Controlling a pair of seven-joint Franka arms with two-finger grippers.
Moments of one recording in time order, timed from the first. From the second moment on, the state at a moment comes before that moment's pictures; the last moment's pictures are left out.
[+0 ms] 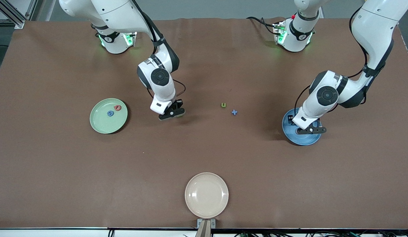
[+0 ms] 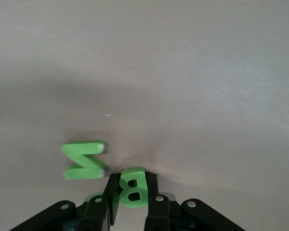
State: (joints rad) left arm 0.46 0.44 -0.62 -2.23 0.57 2.47 -0.59; right arm 0.76 0.48 -0.11 -2.12 0.02 2.55 0.34
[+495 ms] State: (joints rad) left arm 0.45 0.42 -0.82 -2.14 0.57 2.35 -0.99; right arm 0.44 0.33 -0.12 -2.11 0.02 2.27 -0.04
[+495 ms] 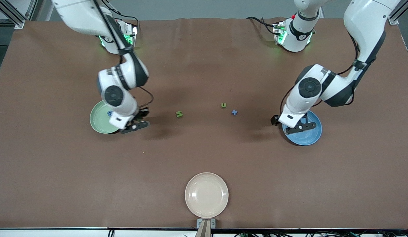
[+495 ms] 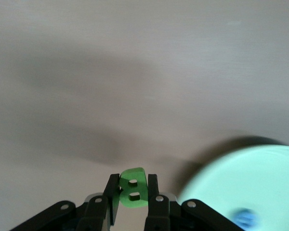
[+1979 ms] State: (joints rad) left arm -0.07 0.64 -0.64 -2.03 0.54 2.47 -1.93; right arm 0.10 0.22 -0.12 -2.35 0.02 2.33 -0.33
